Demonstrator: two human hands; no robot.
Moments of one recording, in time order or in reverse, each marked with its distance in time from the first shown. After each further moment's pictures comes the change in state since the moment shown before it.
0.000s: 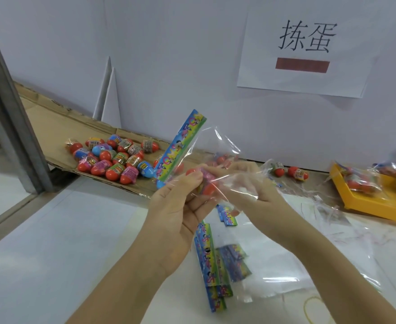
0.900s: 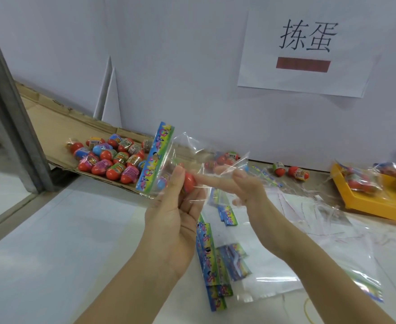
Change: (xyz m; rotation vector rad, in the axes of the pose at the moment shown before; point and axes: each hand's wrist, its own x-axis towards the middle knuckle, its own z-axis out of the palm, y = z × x) left_hand 0.003 -0.008 -0.001 -0.206 0.240 0.037; right_hand 0.017 0.000 0.017 0.199 0.117 0.298
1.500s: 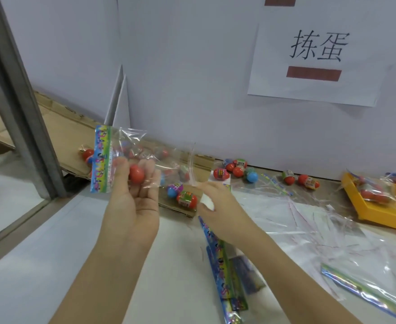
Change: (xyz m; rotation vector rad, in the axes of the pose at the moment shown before) left_hand 0.031 0.062 -0.018 -0.216 0.118 0.178; right_hand 0.046 0.056 0.032 -0.684 -0.010 -0.169
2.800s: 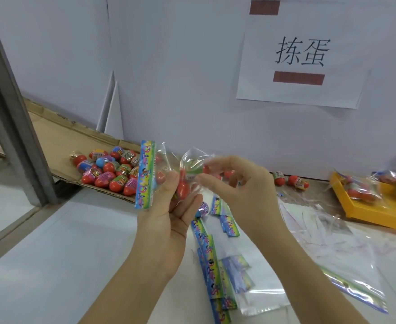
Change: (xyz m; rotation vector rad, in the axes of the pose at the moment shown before) left_hand -0.029 -0.045 -0.003 0.283 -0.238 -0.087; right_hand -0.030 -0.042 -0.061 0.433 0.449 -0.217
